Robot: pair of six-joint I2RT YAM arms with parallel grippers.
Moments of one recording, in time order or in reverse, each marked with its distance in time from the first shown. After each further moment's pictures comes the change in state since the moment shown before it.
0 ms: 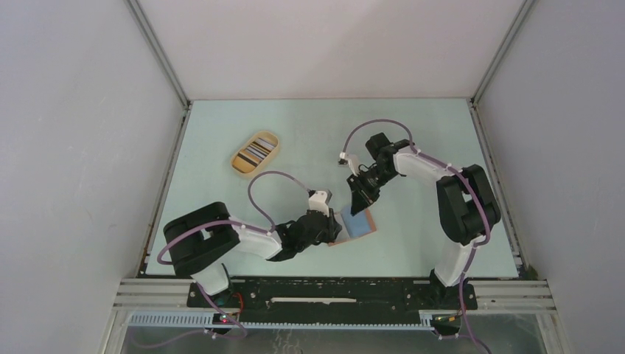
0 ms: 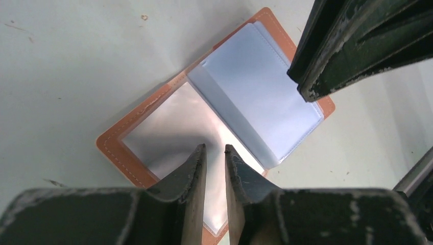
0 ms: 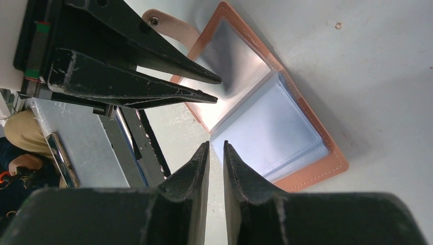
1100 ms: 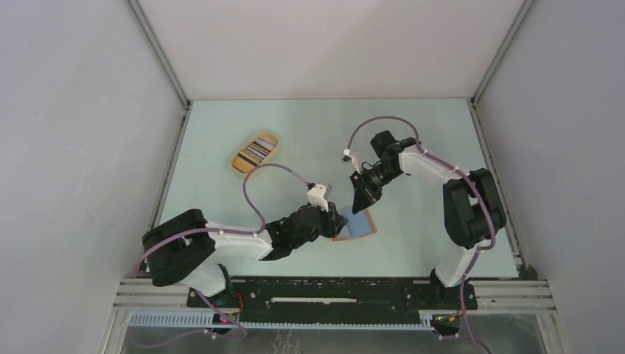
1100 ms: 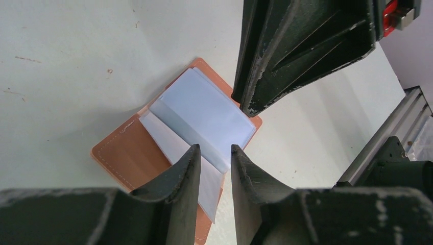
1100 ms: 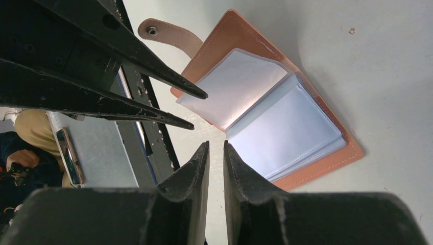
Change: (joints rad) left arm 0.003 -0.147 0.001 0.012 0.058 0.078; right arm -0.031 -0.049 0.000 -0.042 -0.070 -0.048
